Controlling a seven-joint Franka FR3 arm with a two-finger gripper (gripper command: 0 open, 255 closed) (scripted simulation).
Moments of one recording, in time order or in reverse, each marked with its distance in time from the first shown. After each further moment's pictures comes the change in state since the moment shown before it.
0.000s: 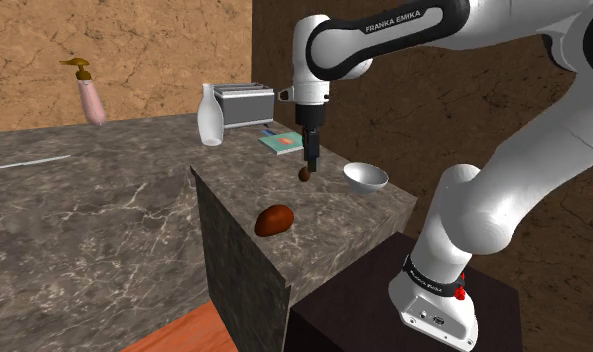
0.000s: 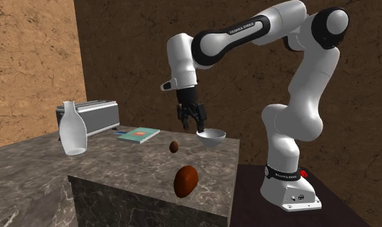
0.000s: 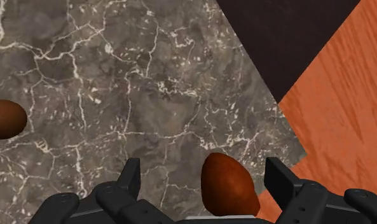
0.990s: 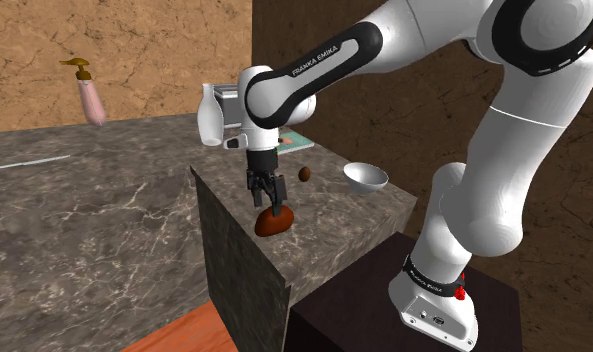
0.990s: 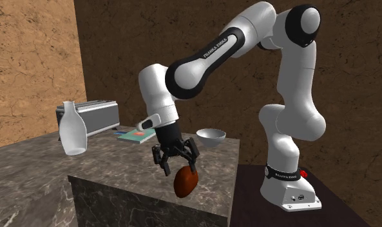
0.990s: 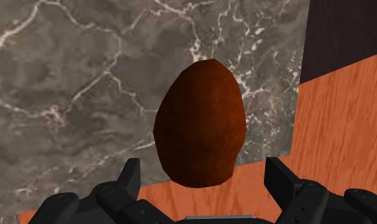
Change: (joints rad) arm 0.179 0.374 0.031 0.104 0.188 0.188 -0.500
